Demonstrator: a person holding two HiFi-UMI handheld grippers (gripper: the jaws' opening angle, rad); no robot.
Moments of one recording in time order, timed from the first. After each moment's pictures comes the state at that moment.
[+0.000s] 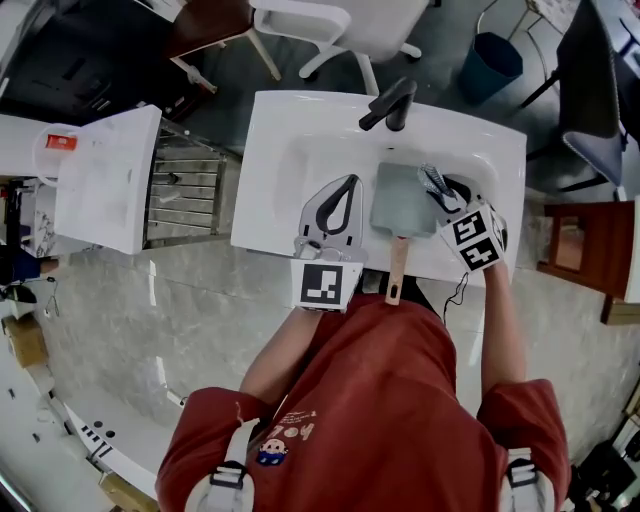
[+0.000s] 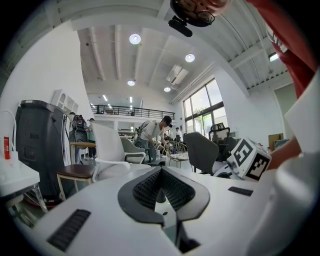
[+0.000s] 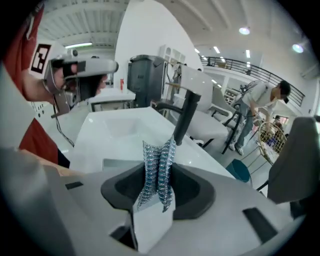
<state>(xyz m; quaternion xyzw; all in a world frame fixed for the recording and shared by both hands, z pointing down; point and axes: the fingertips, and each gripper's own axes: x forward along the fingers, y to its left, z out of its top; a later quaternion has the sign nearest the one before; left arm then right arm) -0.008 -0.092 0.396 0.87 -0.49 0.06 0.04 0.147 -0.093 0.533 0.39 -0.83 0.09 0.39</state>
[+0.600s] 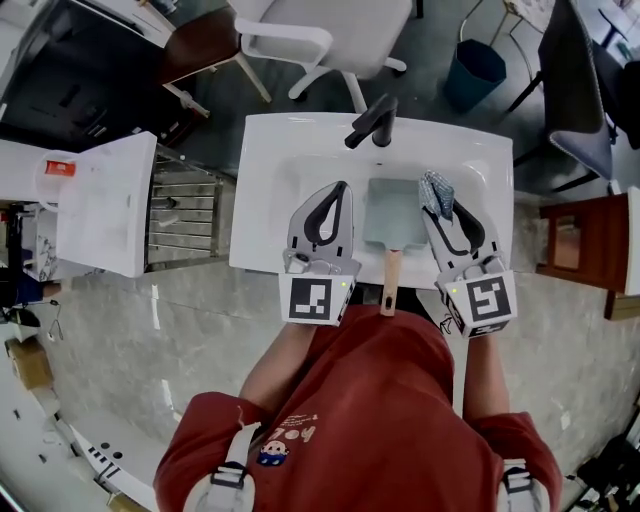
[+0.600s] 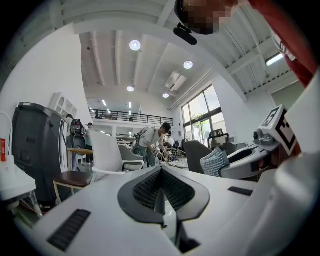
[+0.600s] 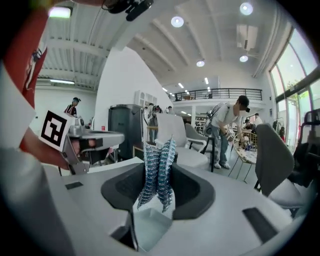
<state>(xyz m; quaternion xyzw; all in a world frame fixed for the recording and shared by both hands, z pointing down) -0.001 -0.101 0.357 0.87 -0.49 0.04 0.02 0.138 -0.065 0.378 0.53 -0.84 0.05 0.15</state>
